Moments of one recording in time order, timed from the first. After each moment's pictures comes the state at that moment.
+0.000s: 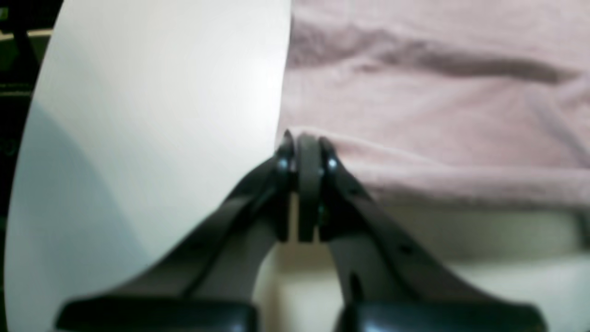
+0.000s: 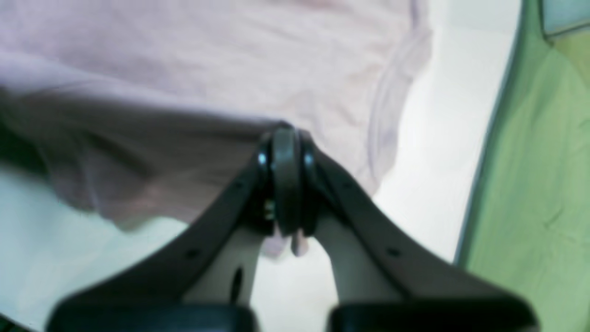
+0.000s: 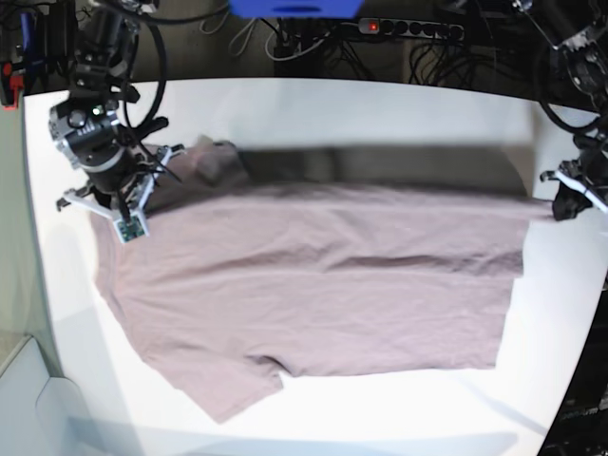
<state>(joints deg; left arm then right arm) 4.8 -17.7 -43.9 91.6 -33.7 -38.7 54.5 -11.1 0.7 15.5 115.0 -9.6 34.5 -51.6</state>
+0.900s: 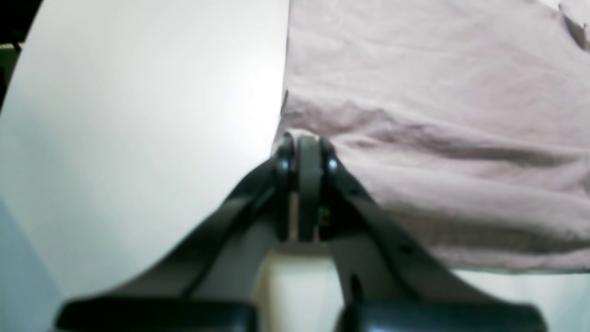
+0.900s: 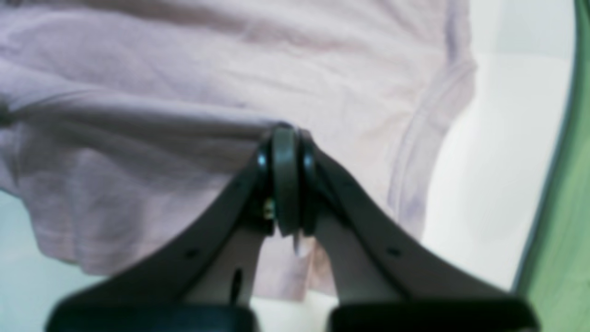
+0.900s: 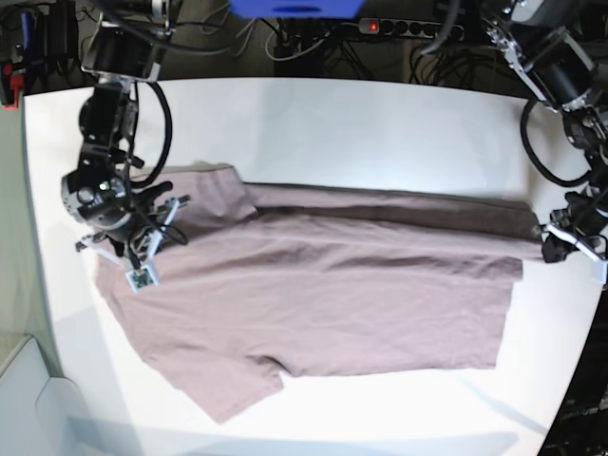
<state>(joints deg) -9.7 -17.3 -41.5 77.1 -24.4 -38.7 51.6 4.2 1.6 15.5 93.8 -9.9 34.6 -50.4</state>
